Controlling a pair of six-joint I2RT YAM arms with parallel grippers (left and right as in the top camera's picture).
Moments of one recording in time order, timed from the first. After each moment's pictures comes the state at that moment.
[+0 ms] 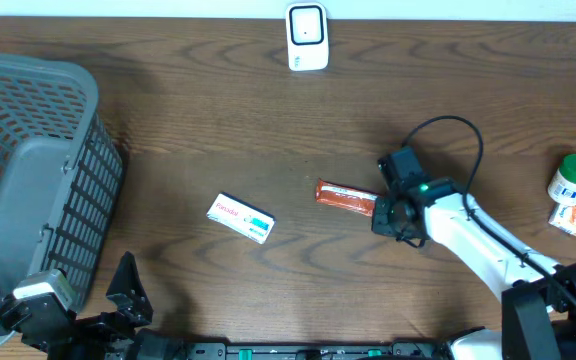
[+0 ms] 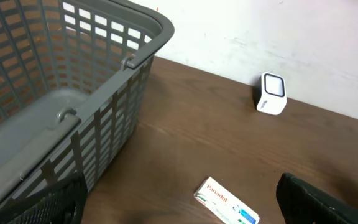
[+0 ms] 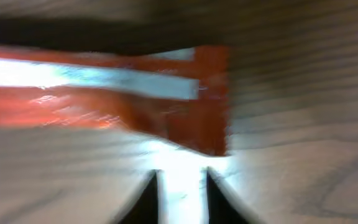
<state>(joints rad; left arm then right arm) -0.29 0.22 1.03 -1.15 -0.34 -0.38 0.36 1.55 0.83 -0.70 0.01 0.55</state>
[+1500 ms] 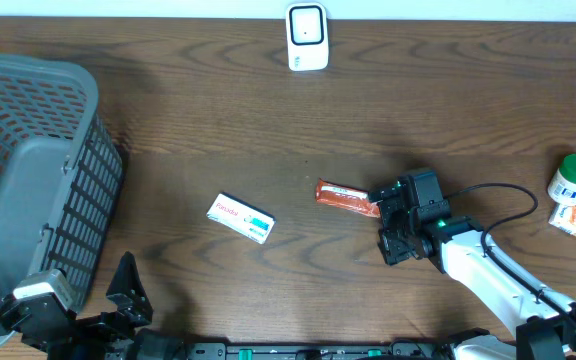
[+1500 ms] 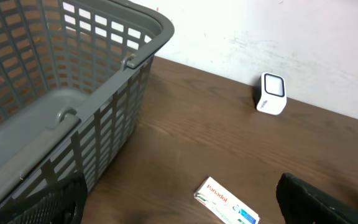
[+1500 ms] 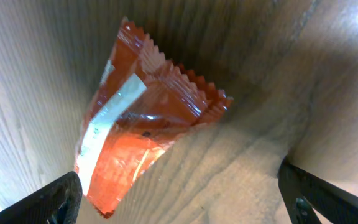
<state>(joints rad) -0.29 0.22 1.03 -1.15 -0.34 -0.38 0.31 1.40 0.57 -0.30 -0.17 1.62</state>
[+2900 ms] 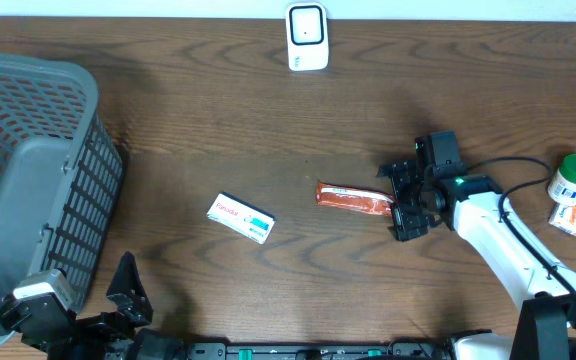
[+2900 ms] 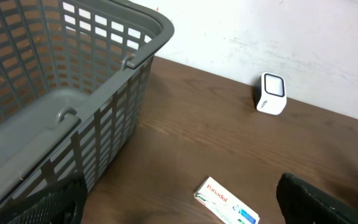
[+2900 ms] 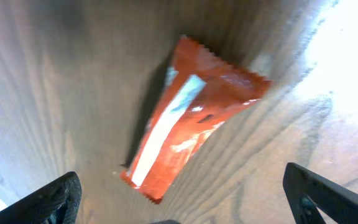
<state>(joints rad) -0.29 0.22 1.03 -1.15 -0.34 -0.38 0.19 1.49 0.85 -0.59 -0.26 1.55</state>
